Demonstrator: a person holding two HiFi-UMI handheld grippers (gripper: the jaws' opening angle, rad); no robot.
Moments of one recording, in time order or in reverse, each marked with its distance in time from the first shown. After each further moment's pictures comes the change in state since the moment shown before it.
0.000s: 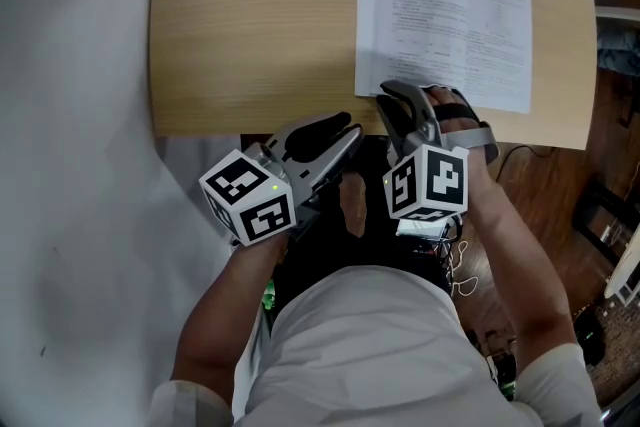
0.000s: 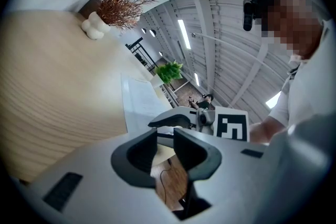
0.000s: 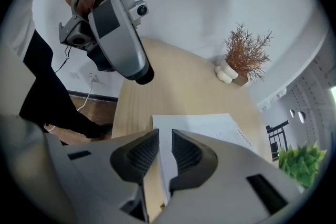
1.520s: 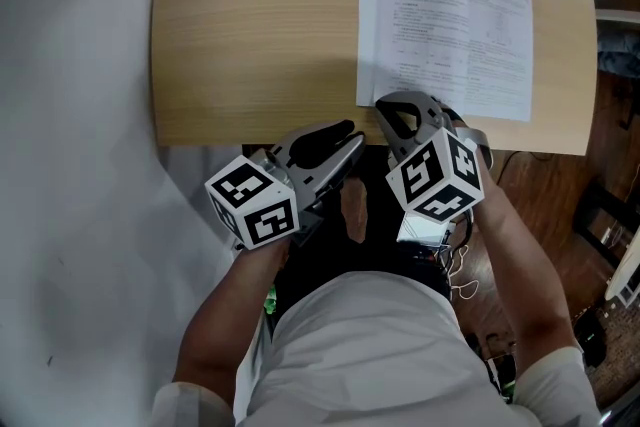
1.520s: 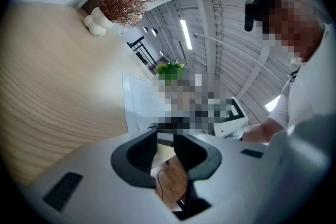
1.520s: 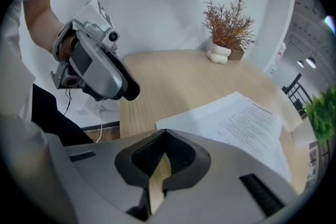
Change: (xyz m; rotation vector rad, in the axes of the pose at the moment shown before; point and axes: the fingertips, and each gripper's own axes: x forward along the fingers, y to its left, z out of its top) left arm 0.005 0.005 0.000 -0.033 0.004 -0.009; right arm 0.004 0.003 0.003 0.343 -0.068 0.180
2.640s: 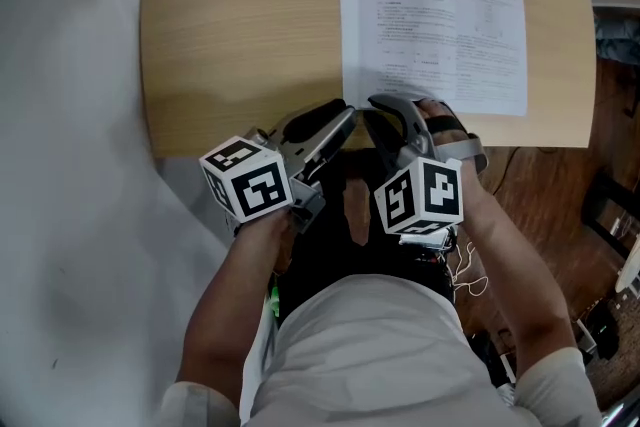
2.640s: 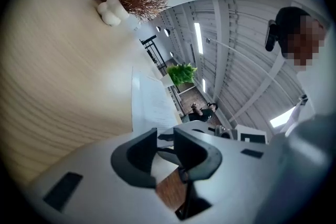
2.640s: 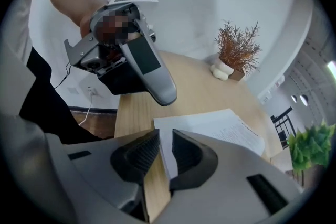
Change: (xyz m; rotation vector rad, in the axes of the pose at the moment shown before) left arm 0.026 0.027 0.016 -0.145 -0.009 0.024; right arm -0.005 0.001 -0.001 -0.222 -0.020 -0.146
